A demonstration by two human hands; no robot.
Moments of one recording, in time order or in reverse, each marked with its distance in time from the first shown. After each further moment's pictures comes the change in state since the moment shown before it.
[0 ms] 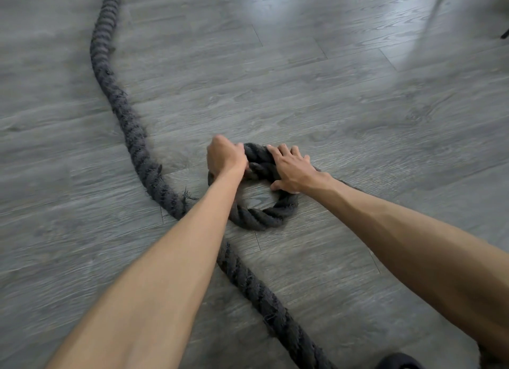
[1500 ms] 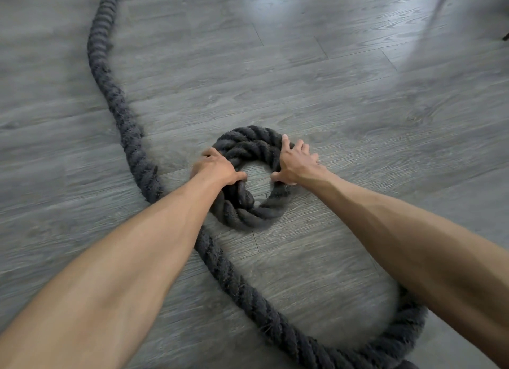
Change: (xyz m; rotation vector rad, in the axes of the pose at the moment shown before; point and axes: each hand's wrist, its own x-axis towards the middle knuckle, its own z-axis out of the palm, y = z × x) left_hand -0.005 -0.004 -0.028 1.150 -0.318 0.161; right_hand 0.015 0.002 -0.007 0.051 -0.045 0.269
